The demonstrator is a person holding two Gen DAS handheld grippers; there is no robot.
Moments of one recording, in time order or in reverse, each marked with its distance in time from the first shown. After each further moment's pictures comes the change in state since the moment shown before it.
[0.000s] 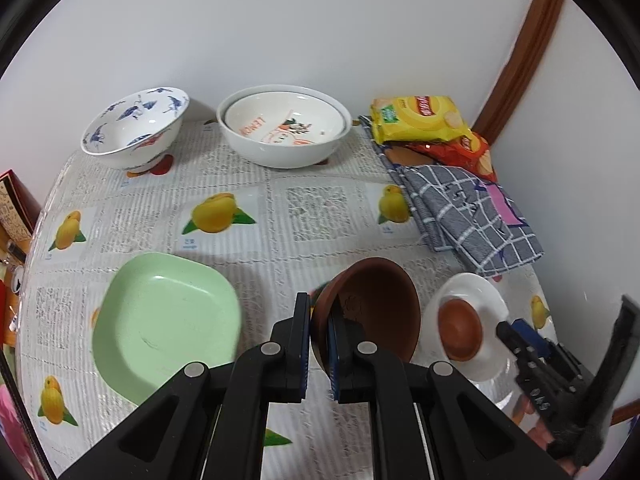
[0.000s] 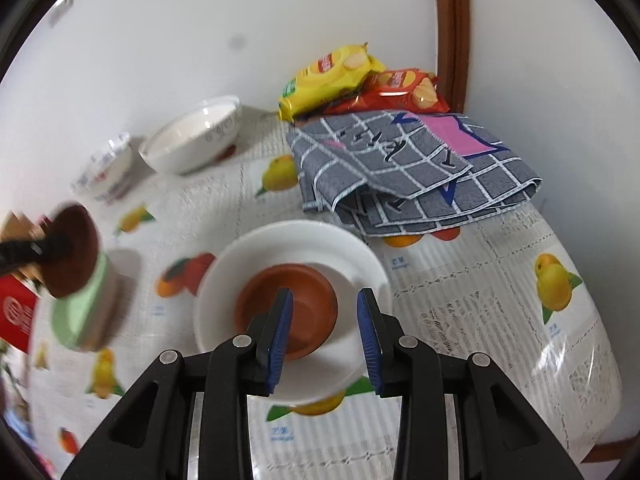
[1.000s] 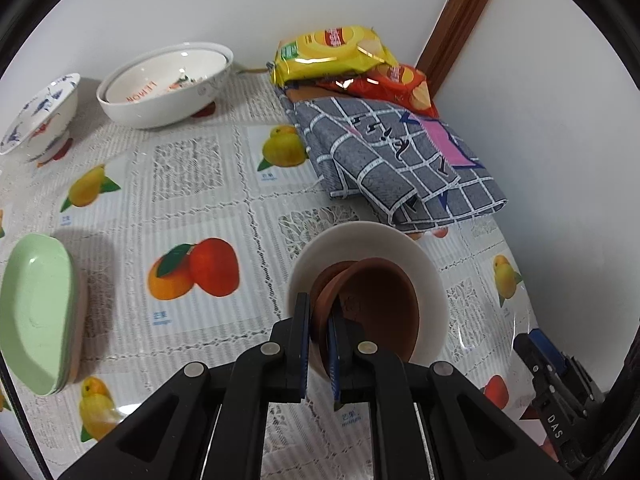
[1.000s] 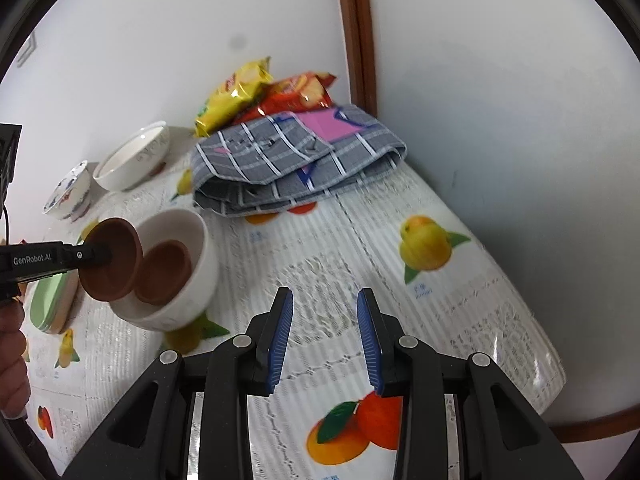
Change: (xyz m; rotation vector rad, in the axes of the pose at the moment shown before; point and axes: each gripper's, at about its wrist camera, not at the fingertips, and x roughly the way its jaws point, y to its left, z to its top) left arm 0.063 -0.113 -0.026 0.072 0.126 -0.099; right arm -0.041 -0.112 -0.038 0.087 -0.019 -0.119
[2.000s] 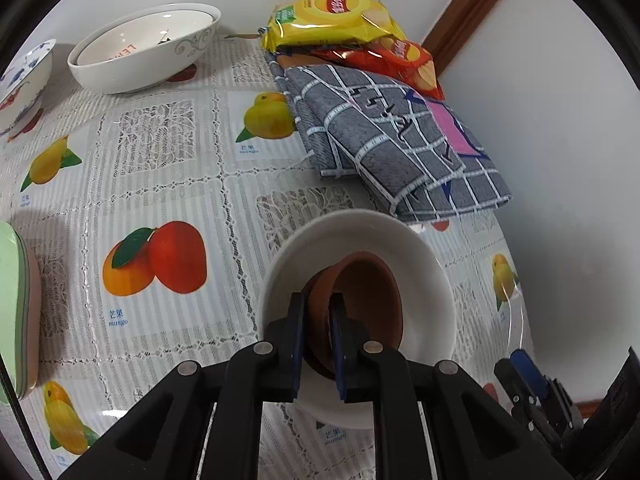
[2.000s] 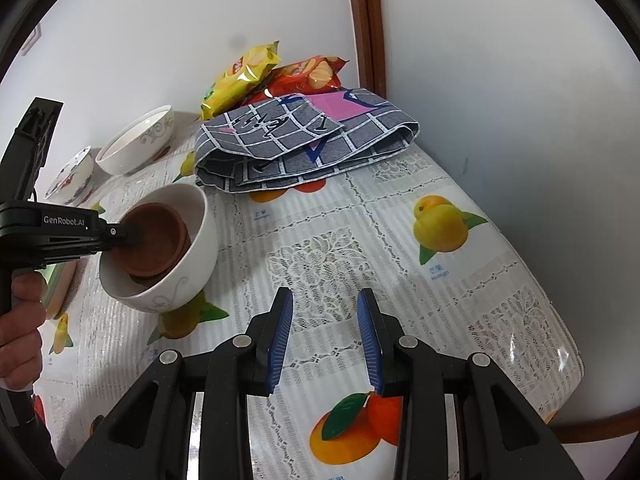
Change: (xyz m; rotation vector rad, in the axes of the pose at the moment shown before) left arm 0.035 0.002 0.007 -0.039 0.083 -0.070; right arm 0.011 0.006 -0.011 -0.026 0.017 0.021
